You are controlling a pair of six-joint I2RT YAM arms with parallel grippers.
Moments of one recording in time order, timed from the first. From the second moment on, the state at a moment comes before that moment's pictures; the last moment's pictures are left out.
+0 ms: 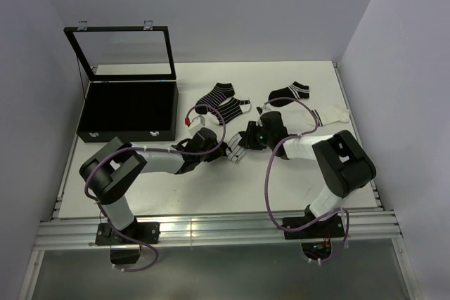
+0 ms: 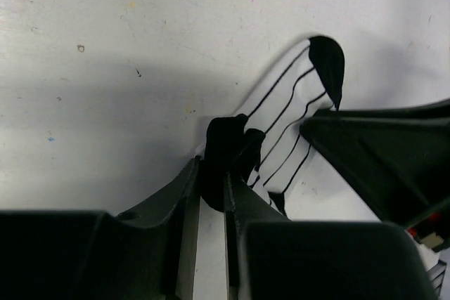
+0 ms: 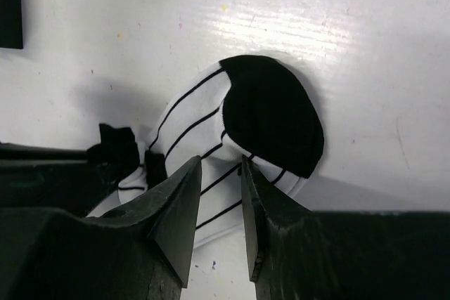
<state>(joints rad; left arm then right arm) -0.84 1.74 0.77 0.26 -0.25 -1.10 0.42 1.64 0.64 0.28 -0.24 0.55</state>
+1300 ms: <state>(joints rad) -0.84 1.79 0.95 0.02 -0.24 -0.99 0.66 1.44 0.63 0.21 -0.12 0.36</state>
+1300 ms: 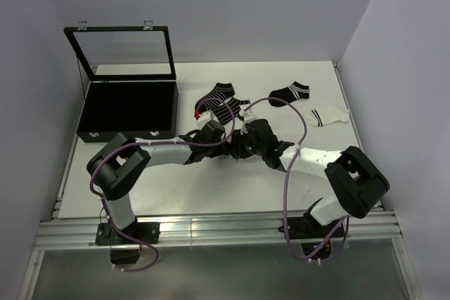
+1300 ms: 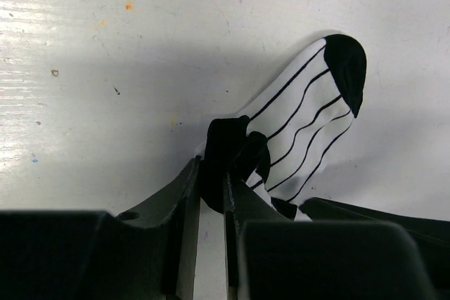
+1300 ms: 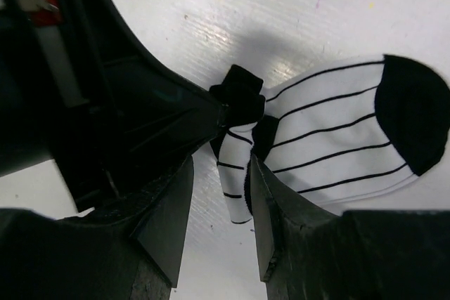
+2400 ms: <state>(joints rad) -0.85 1.73 0.88 0.02 -0.26 -1.13 0.49 1.63 0.45 0.58 -0.41 0.68</state>
